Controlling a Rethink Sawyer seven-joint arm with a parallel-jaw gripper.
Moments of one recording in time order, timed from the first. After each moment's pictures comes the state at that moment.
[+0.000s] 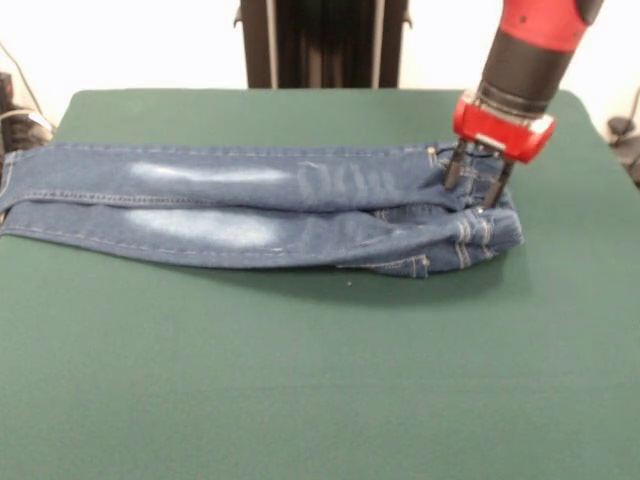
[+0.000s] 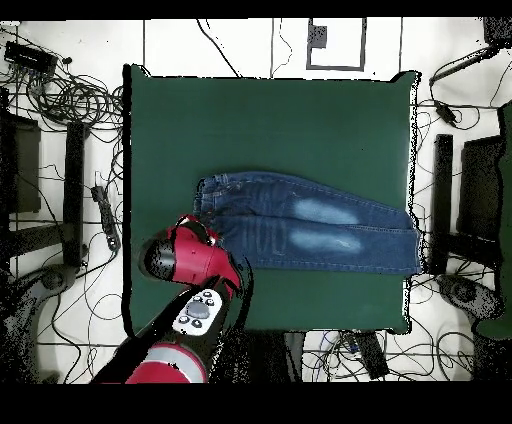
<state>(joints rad) 0.38 -0.34 -0.31 1.77 0.46 0.11 2.24</state>
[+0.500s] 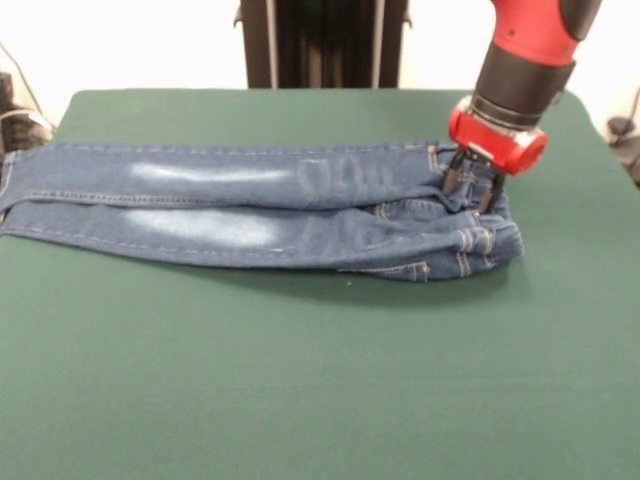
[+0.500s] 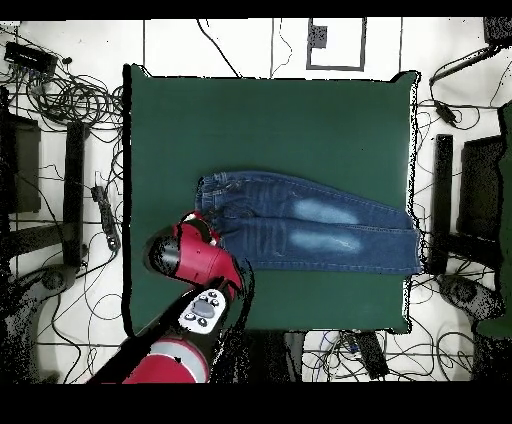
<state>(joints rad) 0.36 -0.33 -0.30 1.78 0.54 0.10 2.34</state>
